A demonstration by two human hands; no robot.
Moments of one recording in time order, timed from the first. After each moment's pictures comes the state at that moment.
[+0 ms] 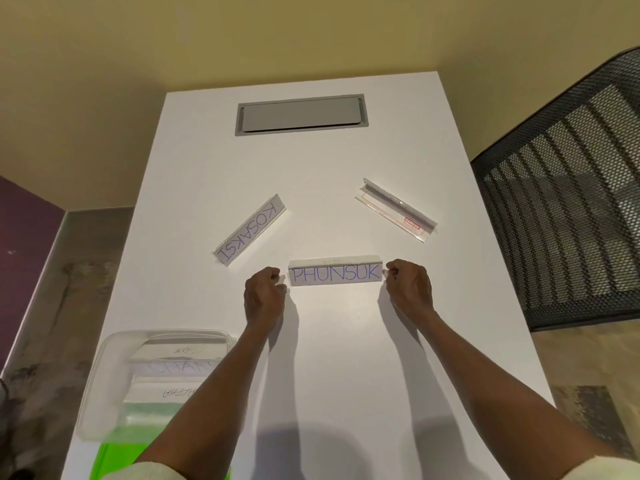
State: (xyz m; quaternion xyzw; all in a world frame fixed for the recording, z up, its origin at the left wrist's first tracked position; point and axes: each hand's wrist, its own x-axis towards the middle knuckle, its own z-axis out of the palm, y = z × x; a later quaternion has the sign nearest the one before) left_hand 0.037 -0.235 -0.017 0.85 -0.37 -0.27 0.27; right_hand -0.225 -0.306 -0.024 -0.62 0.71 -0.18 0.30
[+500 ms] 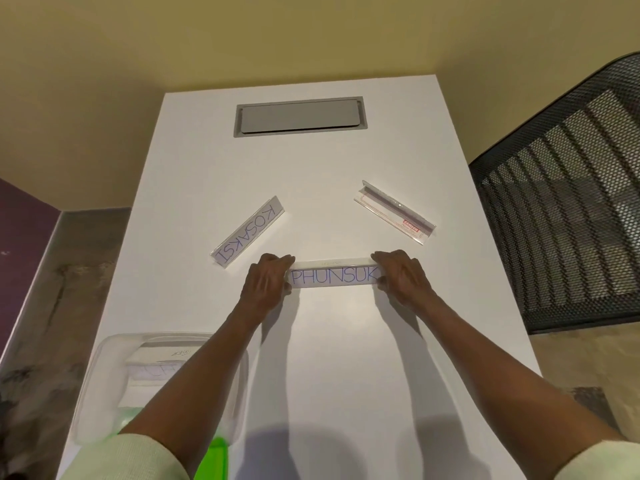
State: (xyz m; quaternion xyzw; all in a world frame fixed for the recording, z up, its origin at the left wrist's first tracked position) left_hand 0.057 -0.257 -0.004 0.69 -0.71 -0.15 0.09; right_hand -0.240 -0.315 -0.020 -0.87 0.46 -0.10 0.13
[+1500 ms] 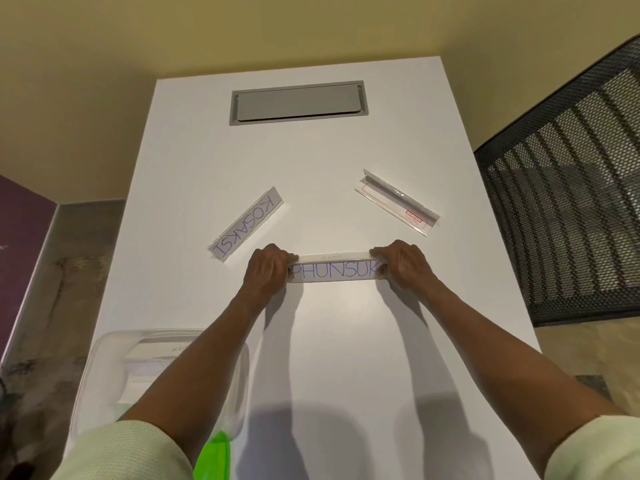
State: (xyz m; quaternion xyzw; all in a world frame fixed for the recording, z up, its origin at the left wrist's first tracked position) left_hand 0.058 -0.278 0.000 0.69 -0.71 -0.15 0.00; right_hand -0.237 -0.339 -0.035 -0.87 0.48 -0.07 0.13
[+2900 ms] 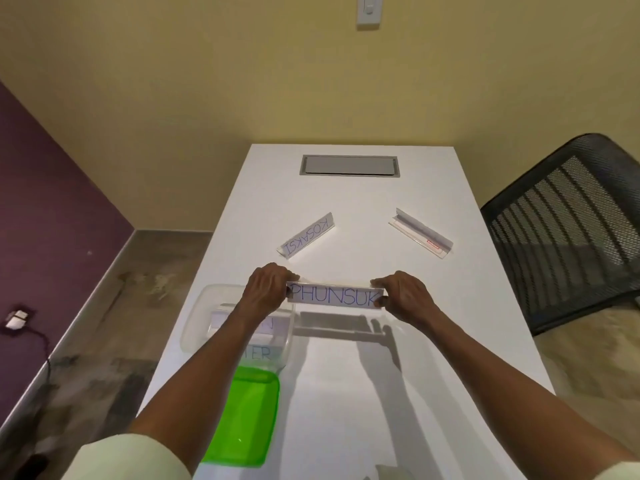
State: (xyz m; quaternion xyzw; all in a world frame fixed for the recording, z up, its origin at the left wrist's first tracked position) left_hand 0.107 -0.089 0.120 0.70 -0.70 -0.06 0.13; right_hand -0.182 -0.173 0.094 -0.89 0.44 -0.11 0.10
